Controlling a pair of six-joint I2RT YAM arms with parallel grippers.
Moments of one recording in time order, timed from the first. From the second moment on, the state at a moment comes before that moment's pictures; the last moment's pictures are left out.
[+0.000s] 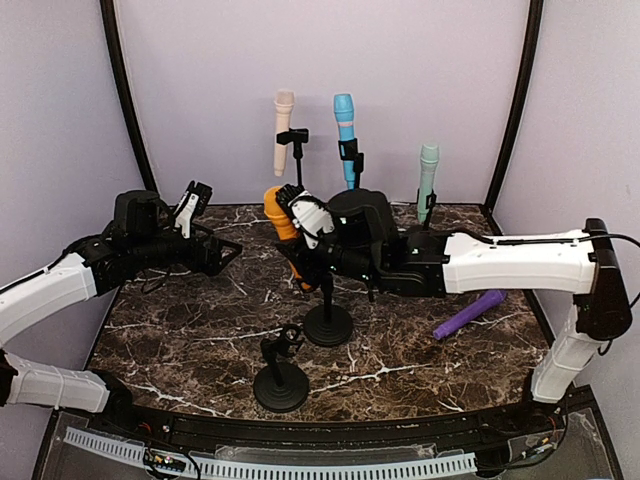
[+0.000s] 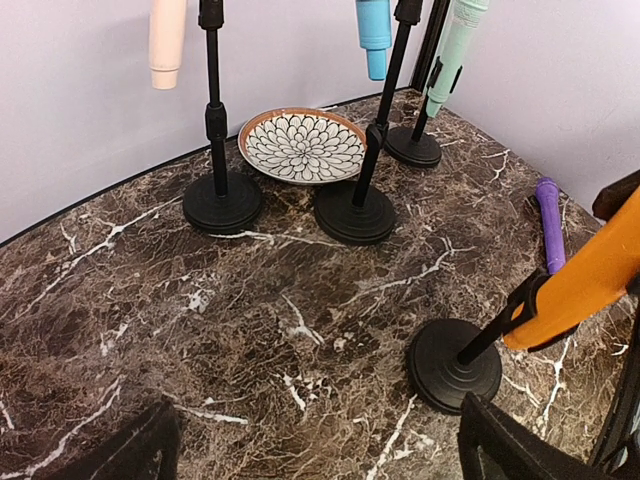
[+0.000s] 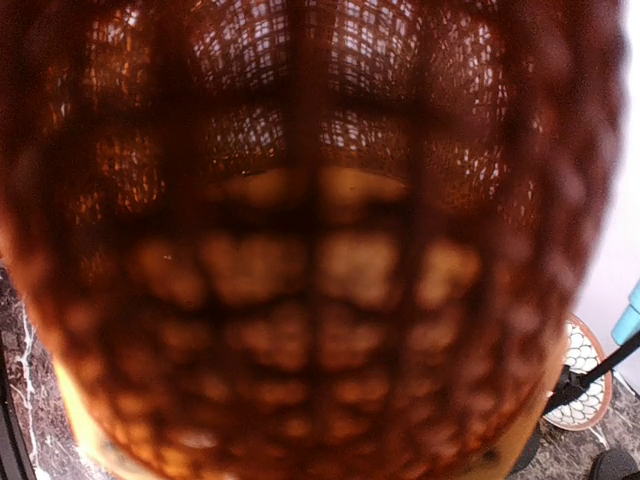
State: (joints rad) left arm -0.46 1.08 0.82 -0.18 0.25 -0.02; right arm 1.15 1.66 1.33 0.02 0.29 -0.05
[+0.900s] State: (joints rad) left arm -0.46 1.09 0.82 -0.17 0.25 -0.02; right arm 1.23 1.90 1.62 -0.02 0.20 -0.05
